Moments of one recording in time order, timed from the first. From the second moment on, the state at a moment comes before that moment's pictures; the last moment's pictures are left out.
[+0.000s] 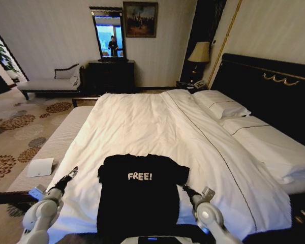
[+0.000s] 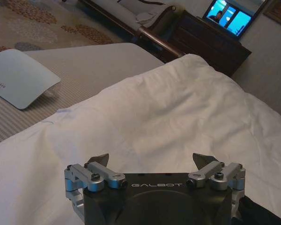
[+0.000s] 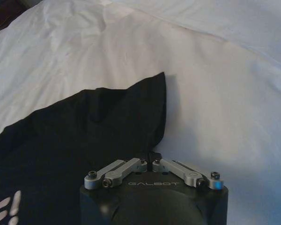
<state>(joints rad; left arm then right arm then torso) 1.49 -1.21 -0.94 -1.84 -1.05 0.38 -0.20 -1.54 1.16 0.37 2.00 1.11 -0.26 0.60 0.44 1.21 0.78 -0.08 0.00</state>
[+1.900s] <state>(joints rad) 1.50 -1.35 -0.68 -1.79 -0.69 0.24 -0.09 -1.39 1.25 0.42 1.98 0.96 -0.11 0.84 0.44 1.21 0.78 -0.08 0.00</state>
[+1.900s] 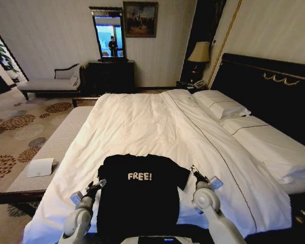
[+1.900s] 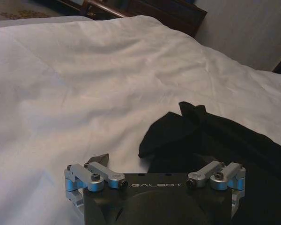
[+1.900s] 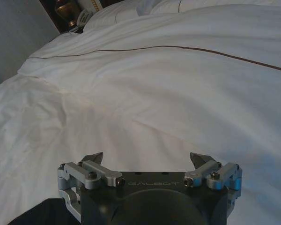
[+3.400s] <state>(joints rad) 1.37 -1.28 -0.78 -1.77 -0.90 0.35 -0.22 -1.40 1.25 0.40 1.95 0.94 -0.12 0.82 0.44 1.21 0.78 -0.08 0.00</state>
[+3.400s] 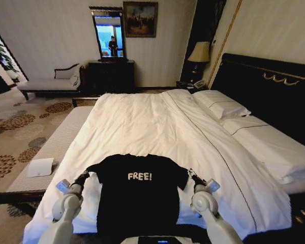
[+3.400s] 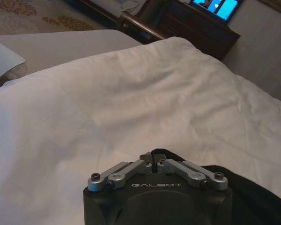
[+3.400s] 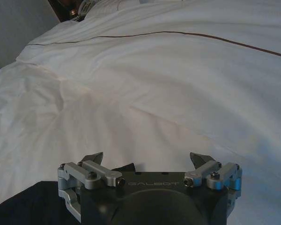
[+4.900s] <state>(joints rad) 1.62 -1.43 -0.77 -1.95 -1.04 0.25 -0.21 -1.41 1.28 0.41 1.95 0.93 -0.12 0.82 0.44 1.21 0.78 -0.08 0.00</state>
